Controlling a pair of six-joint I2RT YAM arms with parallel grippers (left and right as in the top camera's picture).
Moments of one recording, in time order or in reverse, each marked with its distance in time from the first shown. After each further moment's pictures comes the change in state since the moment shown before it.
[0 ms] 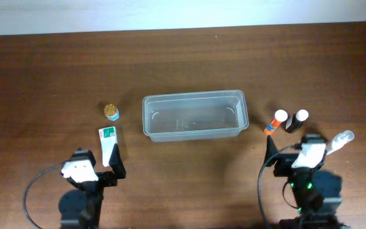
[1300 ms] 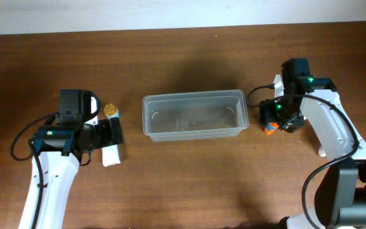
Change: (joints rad) left arm 0.000 1.128 0.927 -0.762 0.007 -0.029; right arm 0.000 1.425 0.981 -0.687 -0.012 -0.015
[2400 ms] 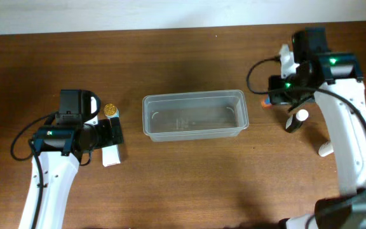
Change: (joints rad) left arm 0.000 0.000 0.000 0.001 0.000 0.000; right arm 0.092 -0.069 0.459 -0.330 -0.022 -0.014
